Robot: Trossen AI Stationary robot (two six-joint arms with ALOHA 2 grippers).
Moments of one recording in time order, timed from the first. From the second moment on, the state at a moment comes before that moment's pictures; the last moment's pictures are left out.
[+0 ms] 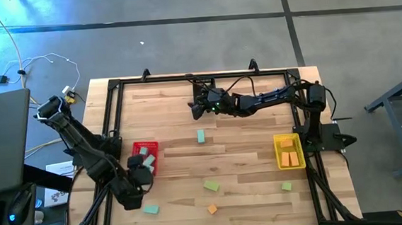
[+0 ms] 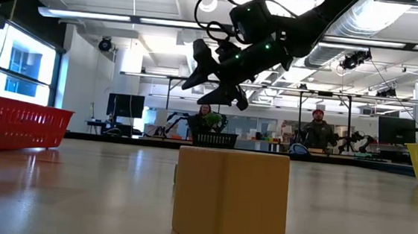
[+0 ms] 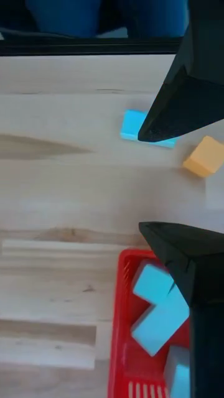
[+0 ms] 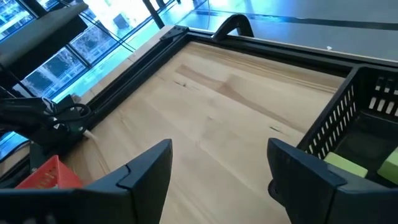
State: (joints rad) left arm -0.73 1.28 0.93 -0.86 -0.26 -0.85; right arm -0.23 1.89 1.12 0.36 0.23 0.58
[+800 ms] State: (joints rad) left arm -0.87 1.59 0.93 -0.67 -0.23 -0.96; right arm -0.21 1.89 1.12 0.35 0.16 0.61
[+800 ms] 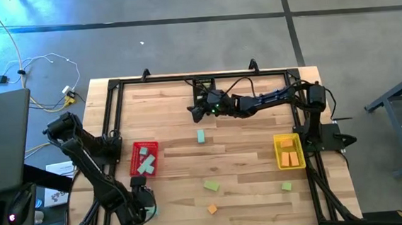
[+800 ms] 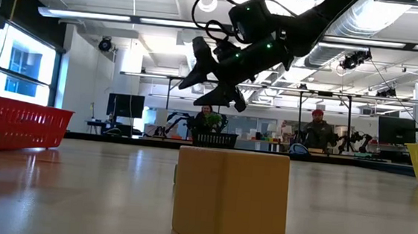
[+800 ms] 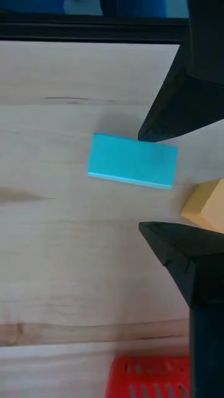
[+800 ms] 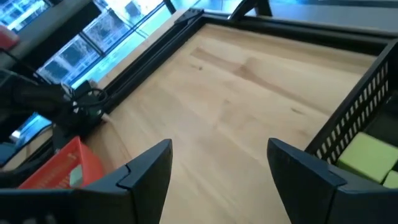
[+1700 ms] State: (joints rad) left arm -0.86 1.74 0.93 -0.58 -0.15 -0.93; right arm -0.18 1.89 1.12 0.27 0.04 0.60
